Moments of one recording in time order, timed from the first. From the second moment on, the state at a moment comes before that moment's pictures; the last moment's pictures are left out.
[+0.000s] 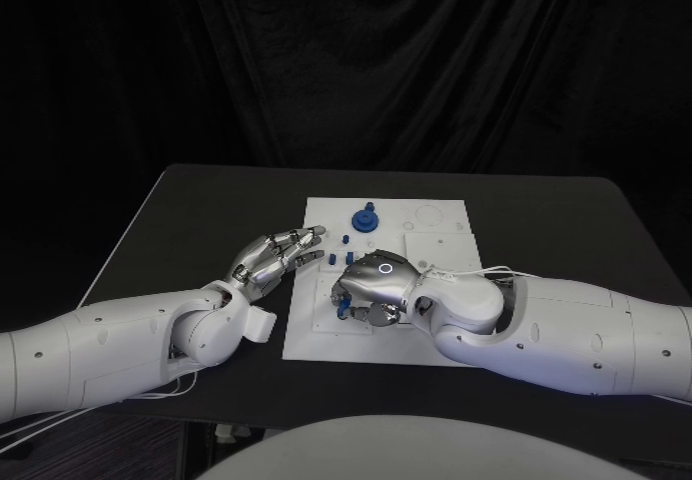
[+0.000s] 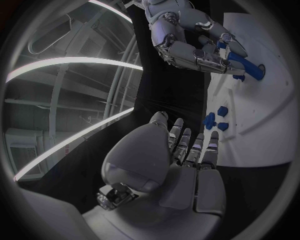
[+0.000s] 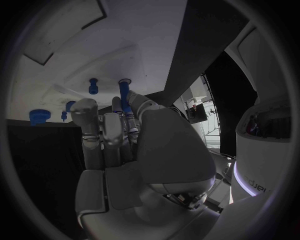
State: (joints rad) left arm 0.98 -0.91 -0.21 1.50 0.00 -0.09 0.68; left_hand 1.53 0.22 -0.16 0.29 0.56 0.60 0.13 0.07 0.10 0.21 0.13 0.34 0.05 0.16 0.21 0.16 0.04 0.13 0.17 0.29 0.05 0.28; right arm 1.13 -0.56 -0.24 1.60 -1.85 -0.32 -0.11; right_hand 1.51 -0.08 0.36 0.10 0.17 1.03 0.13 0.20 0.35 1.10 0.07 0.26 0.20 1.39 0.00 1.20 1.20 0.13 1.35 0.10 0.86 1.31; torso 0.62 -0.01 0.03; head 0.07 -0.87
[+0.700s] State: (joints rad) left arm 0.98 -0.91 -0.21 1.50 0.00 -0.08 0.68; left_hand 1.53 0.22 -0.16 0.29 0.56 0.60 0.13 0.07 0.10 0.21 0.13 0.34 0.05 0.16 0.21 0.16 0.04 0.13 0.17 0.29 0.05 0.28; right arm 1.12 -0.57 -0.25 1.61 -1.85 -0.30 -0.11; right_hand 1.51 -0.08 0.36 0.10 0.17 1.03 0.13 0.20 0.35 1.10 0.07 0.26 0.20 1.39 0.00 1.20 1.20 0.13 1.34 0.10 0.86 1.31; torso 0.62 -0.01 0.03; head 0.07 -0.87
